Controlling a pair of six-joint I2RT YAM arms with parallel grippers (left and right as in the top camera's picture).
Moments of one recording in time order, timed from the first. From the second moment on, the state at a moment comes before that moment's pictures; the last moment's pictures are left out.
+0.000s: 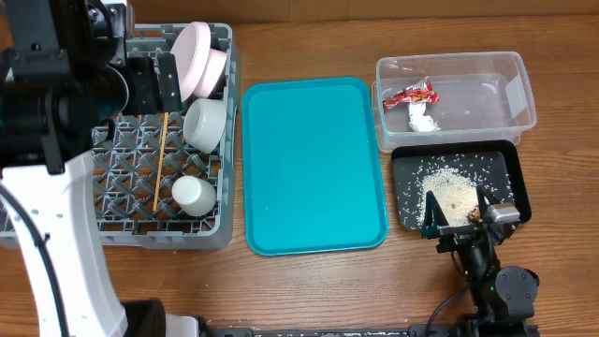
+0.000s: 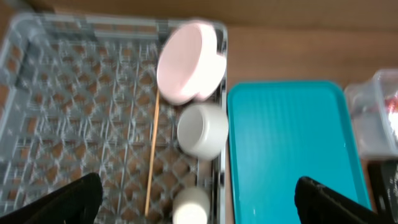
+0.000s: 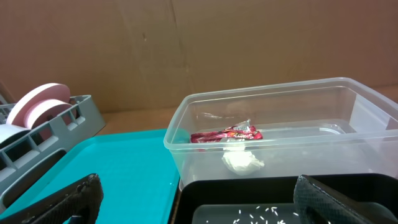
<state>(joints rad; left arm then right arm) 0.05 1.60 2.25 -1.49 0.04 -0.03 0.05 0.01 0.02 -0.02 -0.14 0.18</state>
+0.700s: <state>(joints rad) 0.05 0.58 0.92 -0.54 0.03 -0.03 0.05 0.01 0.02 -0.02 -0.13 0.18</state>
